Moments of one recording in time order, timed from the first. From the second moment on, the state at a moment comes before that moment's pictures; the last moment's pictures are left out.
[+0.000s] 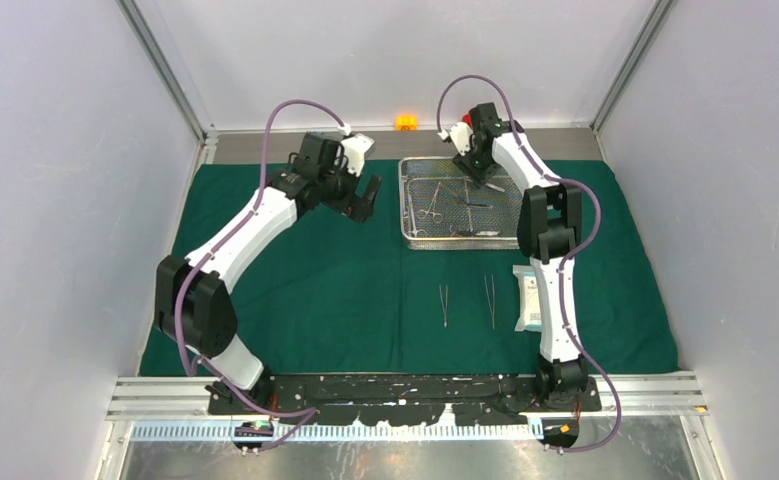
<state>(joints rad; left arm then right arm) -0.44 1.60 1.40 -0.55 0.16 0.11 0.20 2.43 2.19 -0.87 0.04 -0.61</state>
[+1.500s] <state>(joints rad) -0.44 1.74 1.52 -0.55 0.16 0.10 0.15 2.44 2.29 -1.01 -0.15 -0.68</state>
